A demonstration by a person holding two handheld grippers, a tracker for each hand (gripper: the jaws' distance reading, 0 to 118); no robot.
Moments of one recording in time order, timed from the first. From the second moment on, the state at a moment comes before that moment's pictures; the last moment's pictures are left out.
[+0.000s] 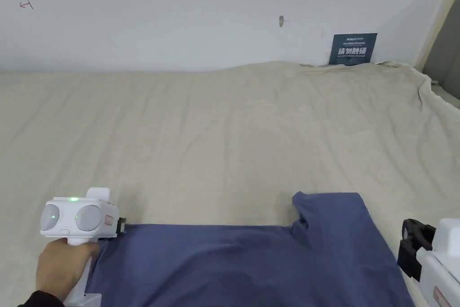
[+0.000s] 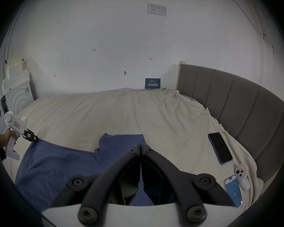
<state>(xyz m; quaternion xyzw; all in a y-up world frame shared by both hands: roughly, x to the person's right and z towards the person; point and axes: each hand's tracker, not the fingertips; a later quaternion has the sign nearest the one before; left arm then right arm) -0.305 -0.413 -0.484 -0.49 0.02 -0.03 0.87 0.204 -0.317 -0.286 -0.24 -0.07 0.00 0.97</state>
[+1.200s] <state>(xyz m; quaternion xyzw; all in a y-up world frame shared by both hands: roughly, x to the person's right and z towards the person) -0.321 -0.321 -0.395 -0.40 -0.02 0.03 0.92 0.227 -0.359 -0.380 -0.42 -0.02 -0.03 0.91</state>
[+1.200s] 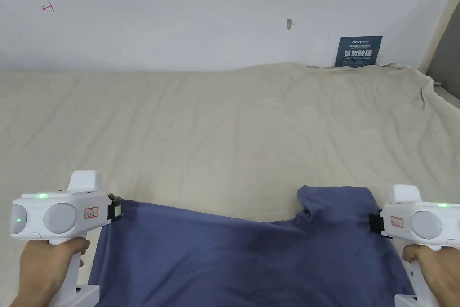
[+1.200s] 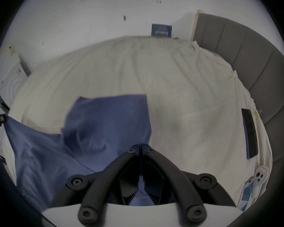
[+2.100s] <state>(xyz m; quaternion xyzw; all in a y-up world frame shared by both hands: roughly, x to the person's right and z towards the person) -0.379 -0.047 -0.326 -0.15 0.04 0.07 0.99 0.200 -0.032 -0.311 -0.05 0.06 -0.04 1.00</state>
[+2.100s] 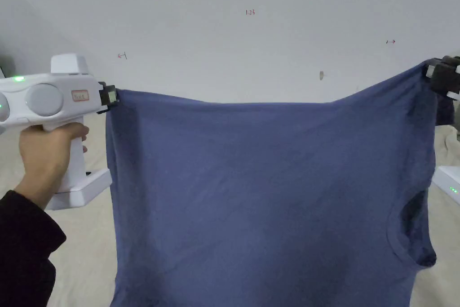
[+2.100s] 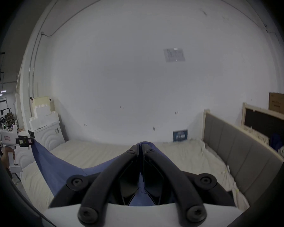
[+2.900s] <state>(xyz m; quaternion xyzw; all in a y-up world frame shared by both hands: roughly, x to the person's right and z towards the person) -0.364 -0.050 -0.410 -0.15 0.04 0.02 0.99 0.214 -0.029 -0.400 -0.05 0.04 -0.02 1.00</state>
